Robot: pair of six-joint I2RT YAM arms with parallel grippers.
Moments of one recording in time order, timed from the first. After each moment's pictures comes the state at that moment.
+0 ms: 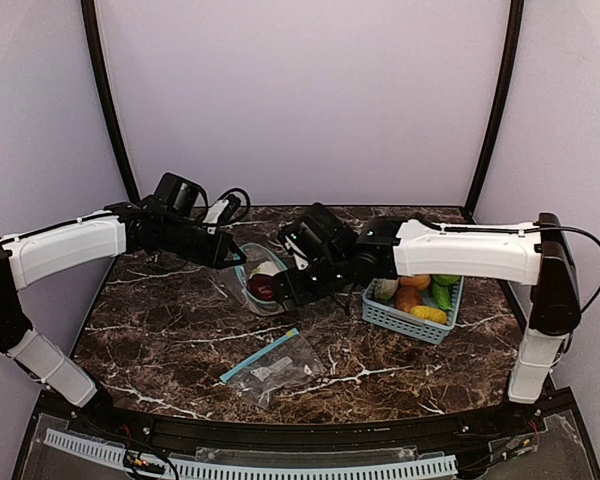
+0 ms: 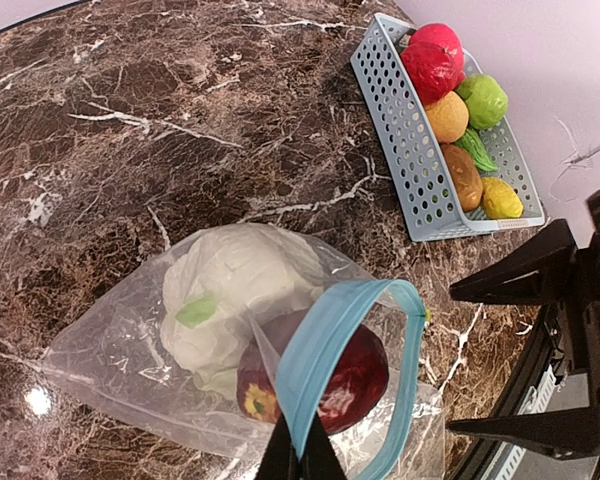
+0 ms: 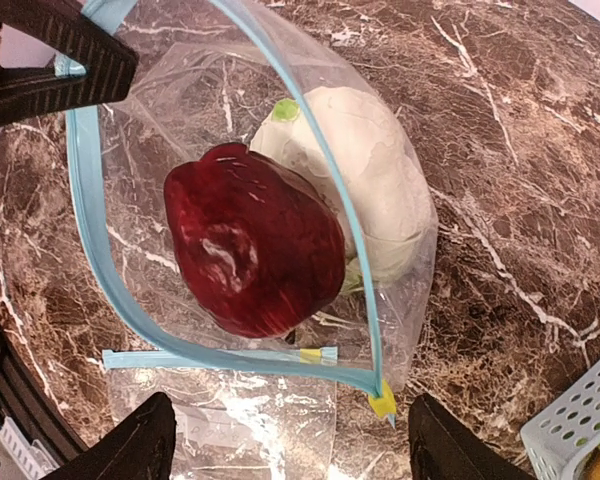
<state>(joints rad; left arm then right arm) -0.55 1.48 1.16 -0.47 0.38 -0.22 1.08 1.86 1.55 -0.60 0.15 0.46</state>
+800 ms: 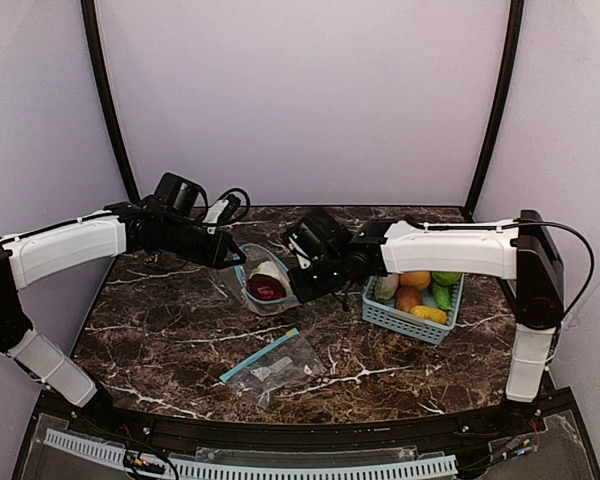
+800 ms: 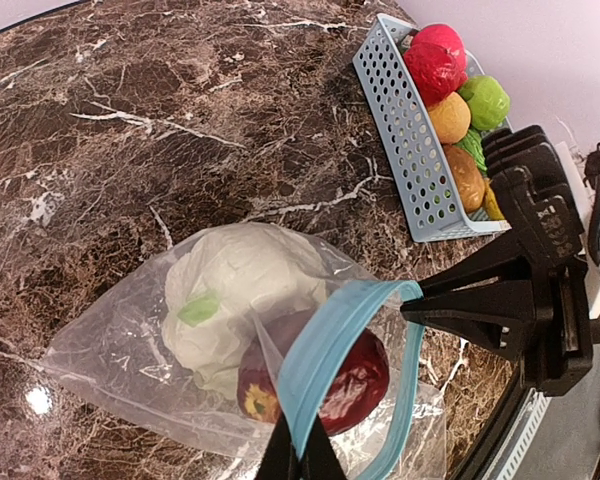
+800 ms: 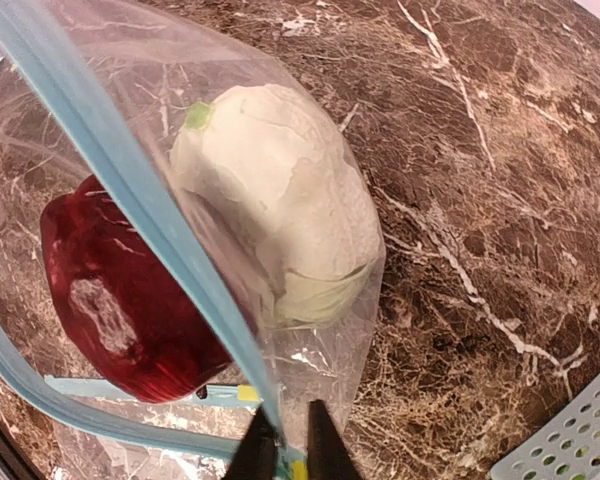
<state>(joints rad) -0.54 1.48 1.16 -0.47 0.38 -0.22 1.02 1.92 1.53 -0.55 0.15 0.41</state>
